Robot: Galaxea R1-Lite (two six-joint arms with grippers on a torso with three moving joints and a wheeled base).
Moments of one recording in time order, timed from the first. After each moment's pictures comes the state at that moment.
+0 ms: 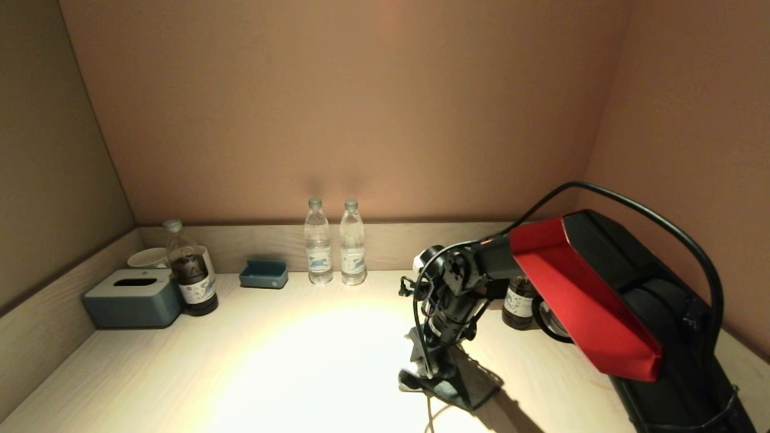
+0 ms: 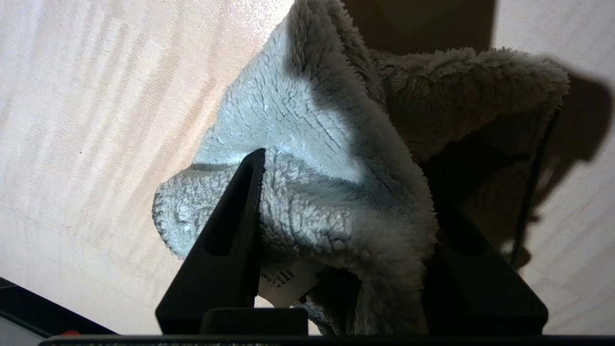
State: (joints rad) left arm -0.01 0.00 0.00 0.01 0.01 -0.05; right arm 0.43 2.43 -1.79 0.67 0.21 -0.08
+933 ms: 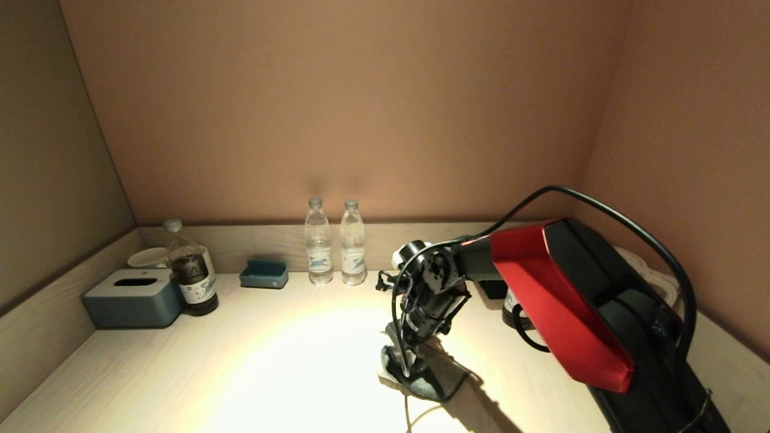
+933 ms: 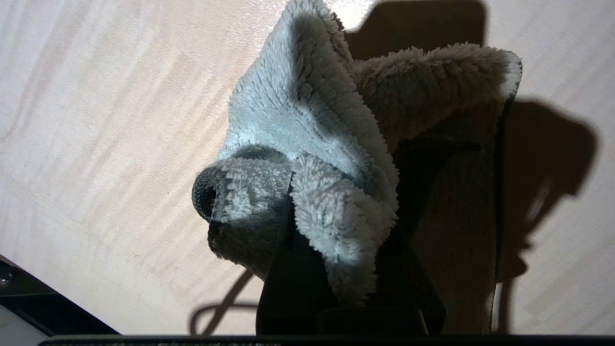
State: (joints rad) left arm -0.01 0.00 0.00 0.01 0.01 -0.05; right arm 0.49 2.48 -1.92 0.66 0.26 -0.09
